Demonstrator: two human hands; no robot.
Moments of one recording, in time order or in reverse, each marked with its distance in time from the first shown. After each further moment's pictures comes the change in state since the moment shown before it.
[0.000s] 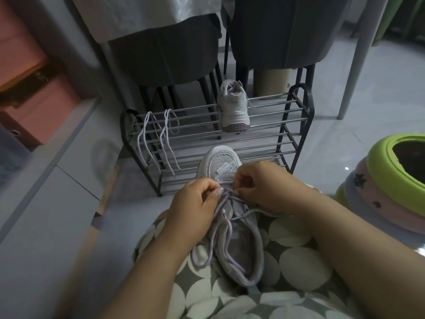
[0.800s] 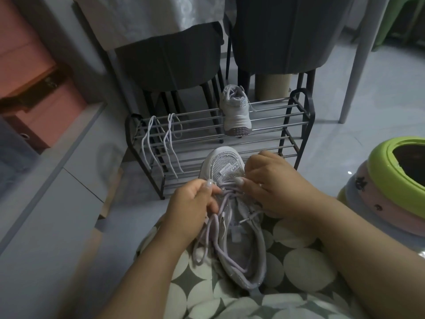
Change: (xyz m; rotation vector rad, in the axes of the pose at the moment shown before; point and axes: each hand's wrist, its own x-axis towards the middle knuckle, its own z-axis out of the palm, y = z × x) left_hand -0.005 0.010 -0.011 -0.358 -0.029 -0.217; right_hand -0.012 0.007 -0.002 -0.125 0.281 -0.290
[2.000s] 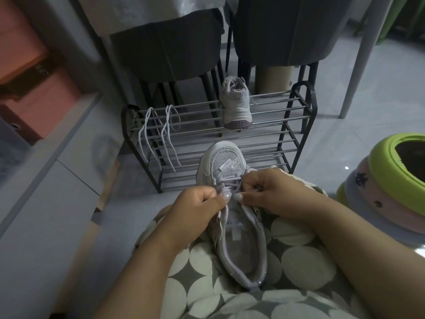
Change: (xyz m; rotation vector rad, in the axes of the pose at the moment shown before) left_hand -0.002 -0.008 0.000 -0.042 -0.201 0.032; right_hand -0.006 -0.003 0.001 0.463 -0.310 0.317
